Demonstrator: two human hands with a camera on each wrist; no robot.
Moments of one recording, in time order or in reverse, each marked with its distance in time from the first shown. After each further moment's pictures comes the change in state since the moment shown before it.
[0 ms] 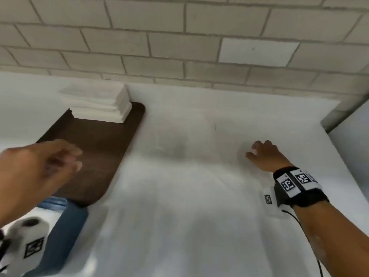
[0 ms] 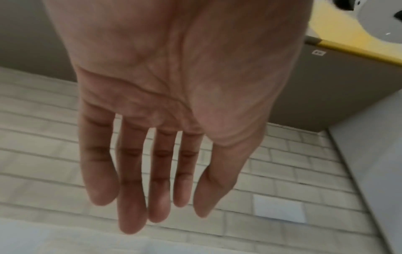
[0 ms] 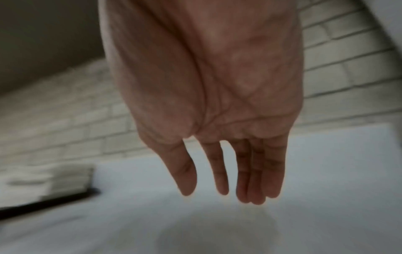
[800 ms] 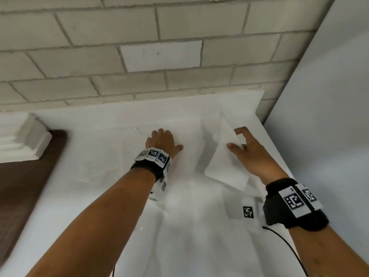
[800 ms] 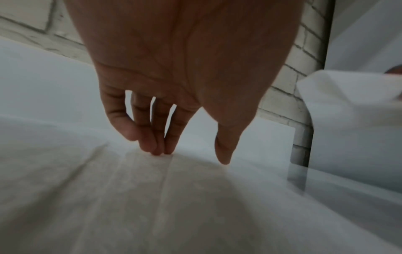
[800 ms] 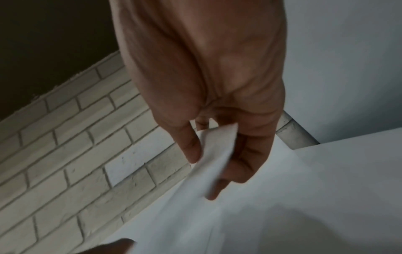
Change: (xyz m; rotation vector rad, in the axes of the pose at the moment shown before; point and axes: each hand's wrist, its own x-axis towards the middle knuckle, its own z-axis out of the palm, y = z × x) left_hand 0.223 0.479 0.125 0.100 -0.349 0.105; right_hand -0.013 0.129 -0.045 0.847 0.199 -0.088
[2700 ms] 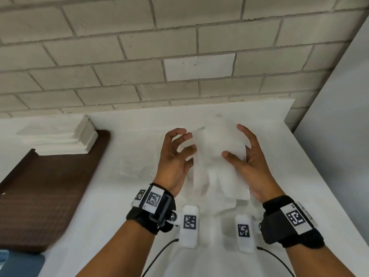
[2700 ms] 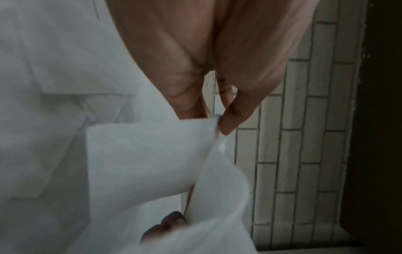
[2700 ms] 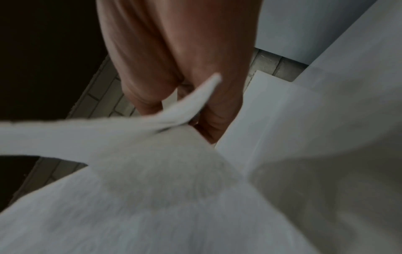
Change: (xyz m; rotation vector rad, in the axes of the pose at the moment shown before) left_hand -0.133 -0.036 -0.024 -1.951 0.140 0.196; right_hand -0.037 -0.032 0.075 0.691 -0.045 -0.320
